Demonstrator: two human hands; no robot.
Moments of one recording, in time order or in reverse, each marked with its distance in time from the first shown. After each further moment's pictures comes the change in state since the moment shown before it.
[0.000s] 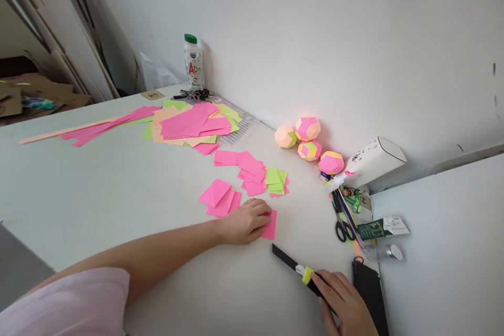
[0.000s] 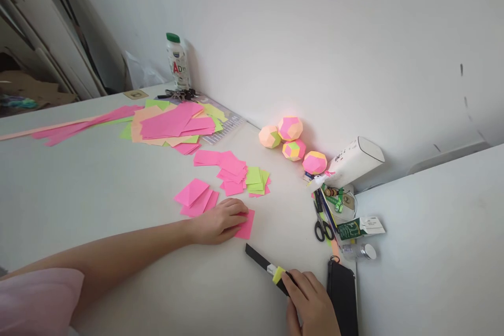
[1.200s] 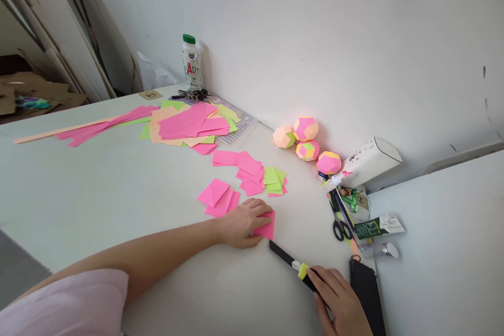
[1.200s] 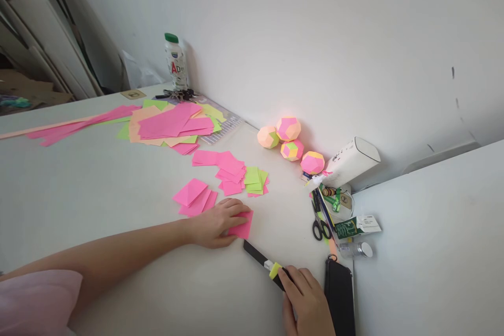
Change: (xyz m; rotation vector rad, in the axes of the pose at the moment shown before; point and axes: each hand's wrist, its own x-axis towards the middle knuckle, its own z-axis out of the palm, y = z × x) left_hand -0.001 0.002 -0.006 0.014 -0.096 0.019; right_hand 0.010 -0.005 0.001 -0.053 0.003 -0.020
